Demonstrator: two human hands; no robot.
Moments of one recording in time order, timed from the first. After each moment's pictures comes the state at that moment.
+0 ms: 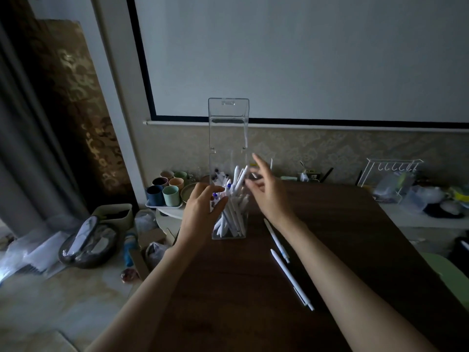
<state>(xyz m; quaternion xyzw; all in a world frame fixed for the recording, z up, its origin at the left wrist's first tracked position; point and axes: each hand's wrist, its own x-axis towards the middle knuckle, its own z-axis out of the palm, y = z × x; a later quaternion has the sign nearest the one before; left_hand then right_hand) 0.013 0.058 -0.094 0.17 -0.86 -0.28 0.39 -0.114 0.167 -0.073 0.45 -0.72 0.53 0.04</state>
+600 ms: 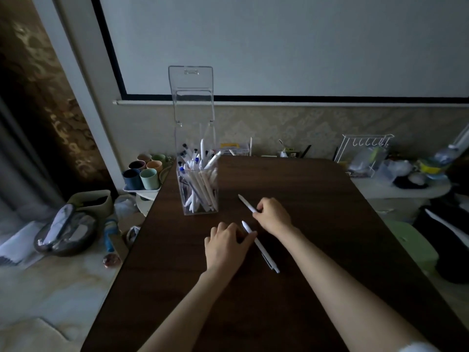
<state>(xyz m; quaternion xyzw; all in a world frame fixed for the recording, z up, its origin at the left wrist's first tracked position) -0.005 0.185 -0.178 0.31 -0.90 -0.27 0.14 -0.142 0.243 -0.164 0.25 -0.93 0.24 -0.10</state>
